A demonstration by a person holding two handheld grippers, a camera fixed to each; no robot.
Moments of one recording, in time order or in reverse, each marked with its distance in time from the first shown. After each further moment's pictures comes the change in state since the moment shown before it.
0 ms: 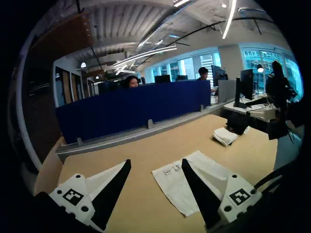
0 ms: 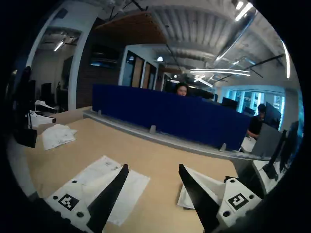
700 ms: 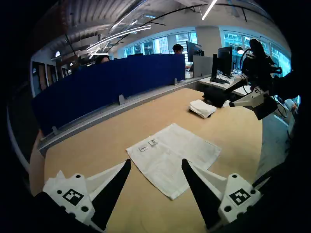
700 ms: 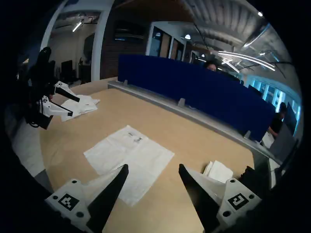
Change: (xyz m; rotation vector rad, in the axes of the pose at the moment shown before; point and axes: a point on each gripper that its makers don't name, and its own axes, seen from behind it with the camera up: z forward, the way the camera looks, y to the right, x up) left arm -0.072 0.050 0.017 -0.218 -0.190 0.058; right arm -0.073 -0.046 0.009 0.200 -0.229 -0.072
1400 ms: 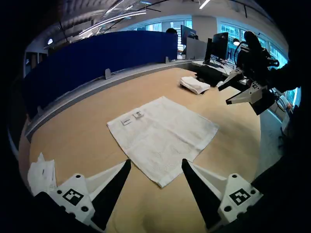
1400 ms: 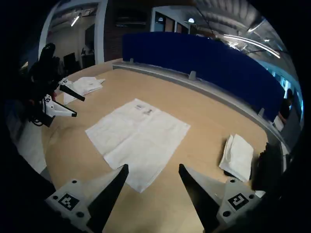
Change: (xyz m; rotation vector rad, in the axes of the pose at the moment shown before) left arm -0.091 0.033 0.048 -0.100 -0.135 -0.020; right arm -0.093 -0.031 0.043 0.079 -0.137 0.044
